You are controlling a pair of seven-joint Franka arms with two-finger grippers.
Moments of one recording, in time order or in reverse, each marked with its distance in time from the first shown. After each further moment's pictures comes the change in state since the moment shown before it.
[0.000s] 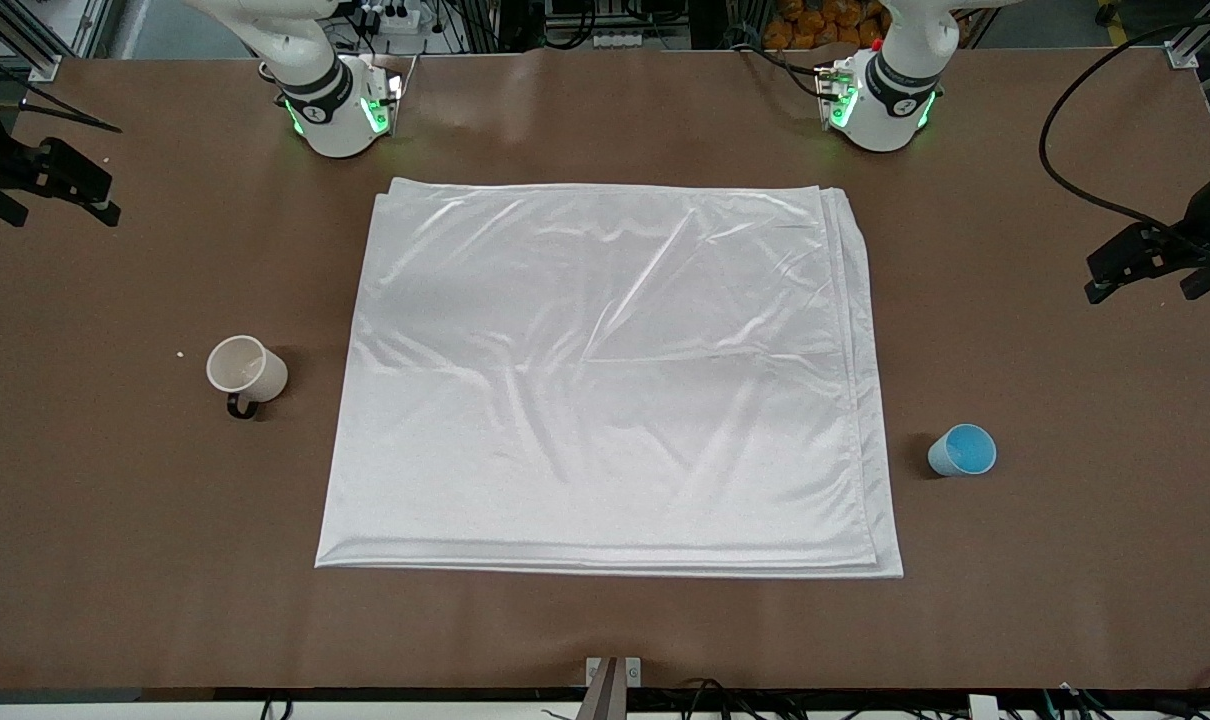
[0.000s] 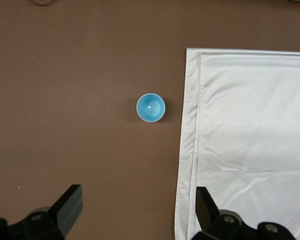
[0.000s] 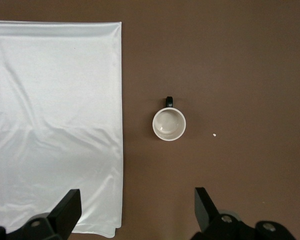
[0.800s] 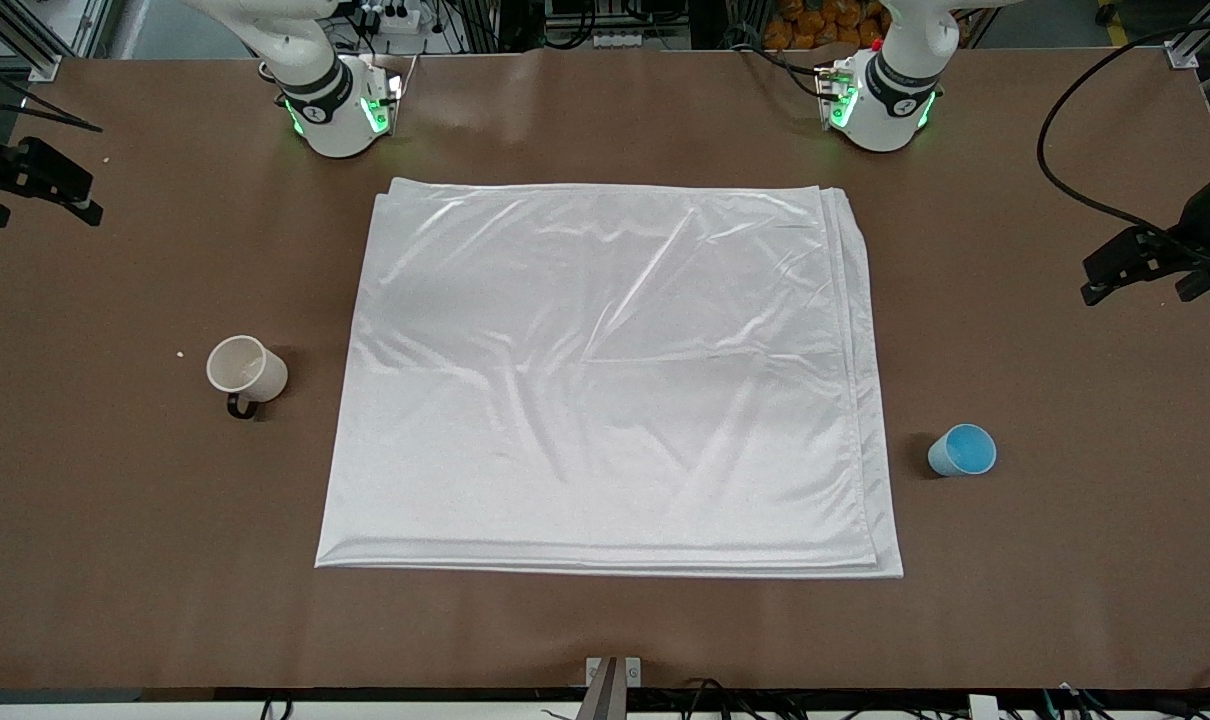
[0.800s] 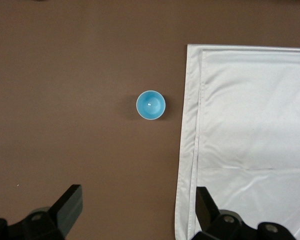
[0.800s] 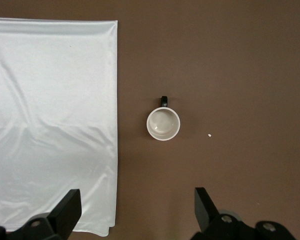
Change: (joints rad) left arm 0.000 0.010 0.000 -0.002 0.000 -0.005 0.000; right arm 0.000 0.003 -0.036 -0.001 0.000 -0.001 -0.050
